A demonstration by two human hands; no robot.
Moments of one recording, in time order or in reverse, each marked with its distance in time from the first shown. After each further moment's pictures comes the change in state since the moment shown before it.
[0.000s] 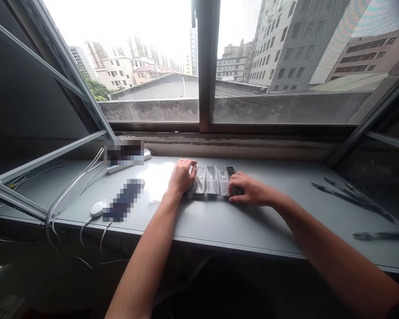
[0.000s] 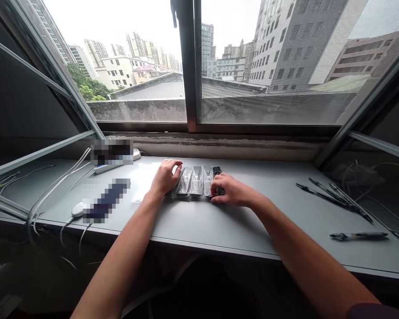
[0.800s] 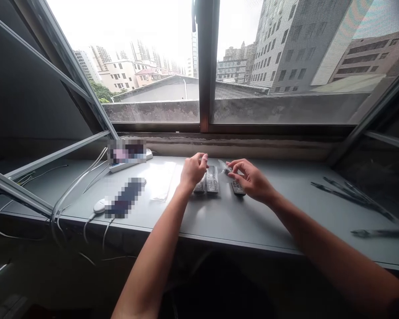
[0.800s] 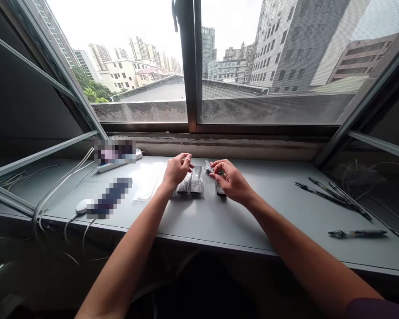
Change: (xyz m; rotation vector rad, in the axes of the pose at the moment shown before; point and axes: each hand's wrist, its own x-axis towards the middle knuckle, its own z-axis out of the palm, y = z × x) left_hand 0.025 0.049 0.013 -0.371 -0.058 -0.366; right_hand 0.003 -0.023 0.013 0.402 0.515 0.029
